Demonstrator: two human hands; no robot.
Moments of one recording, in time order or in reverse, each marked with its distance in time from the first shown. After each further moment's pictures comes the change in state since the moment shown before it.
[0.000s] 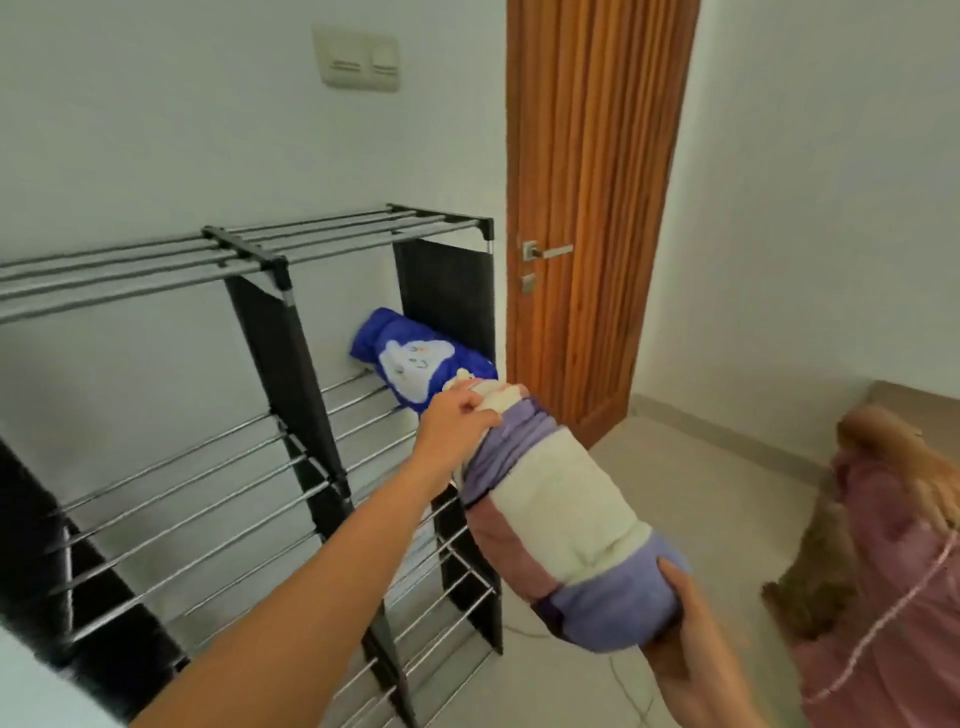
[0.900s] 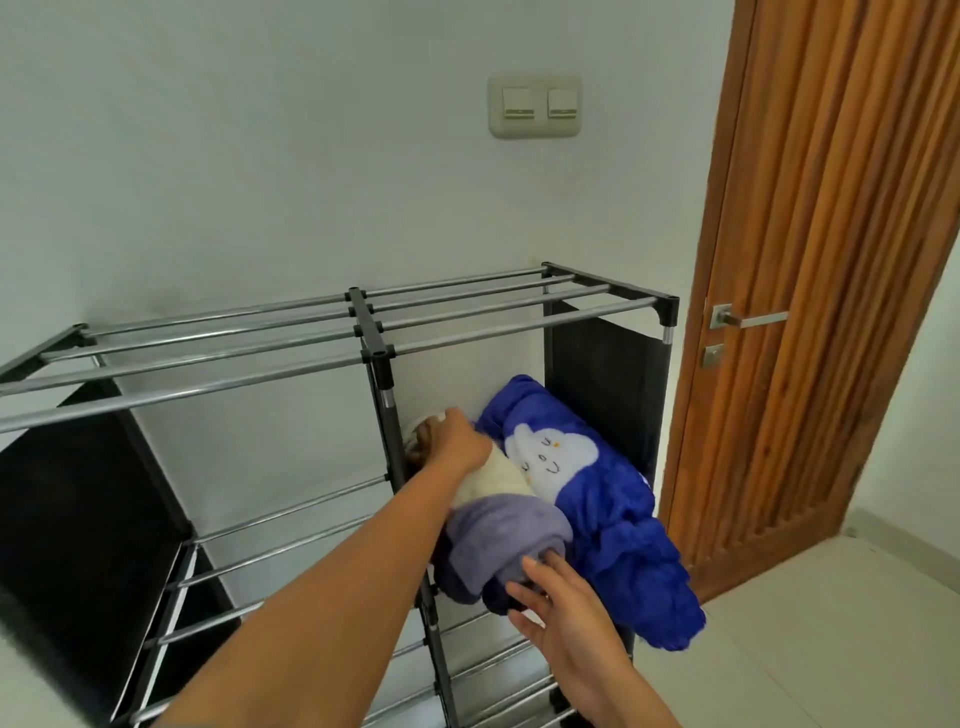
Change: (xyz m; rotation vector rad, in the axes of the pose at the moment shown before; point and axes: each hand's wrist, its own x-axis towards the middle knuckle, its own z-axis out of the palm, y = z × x) left_hand 0.185 -0.050 -0.109 0.499 0.348 -0.450; right_hand -0.075 0.034 0.243 -0.422 -1.421 0.100
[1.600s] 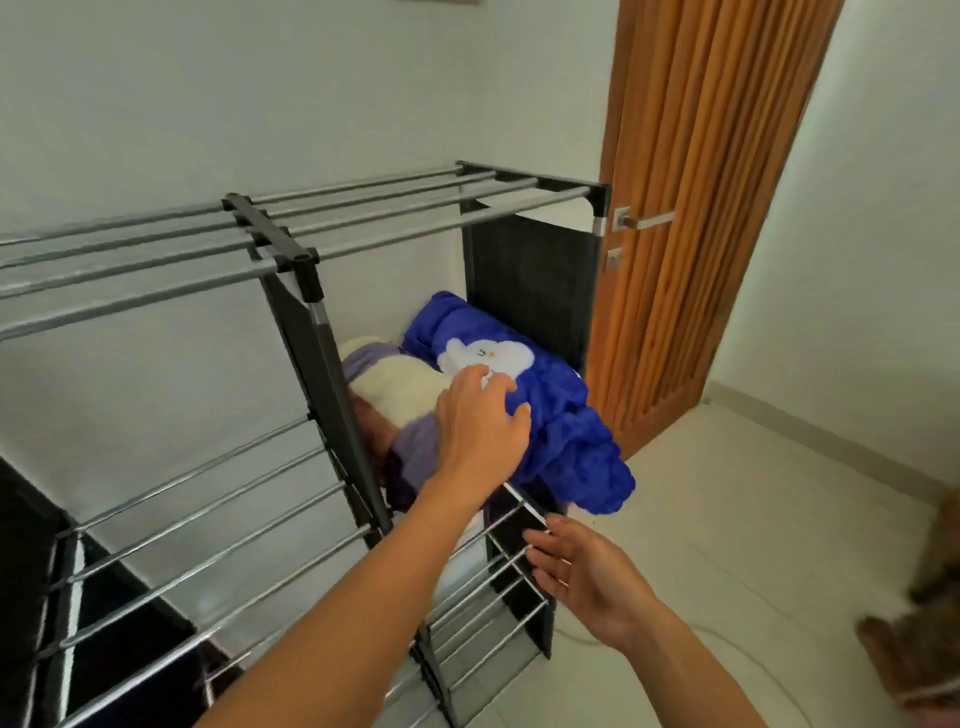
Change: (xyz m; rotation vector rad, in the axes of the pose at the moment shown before) left_hand -0.090 -0.013 0.049 -0.050 0.098 0.705; right_hand -0.024 0.036 -0.055 0.125 0.237 0.103
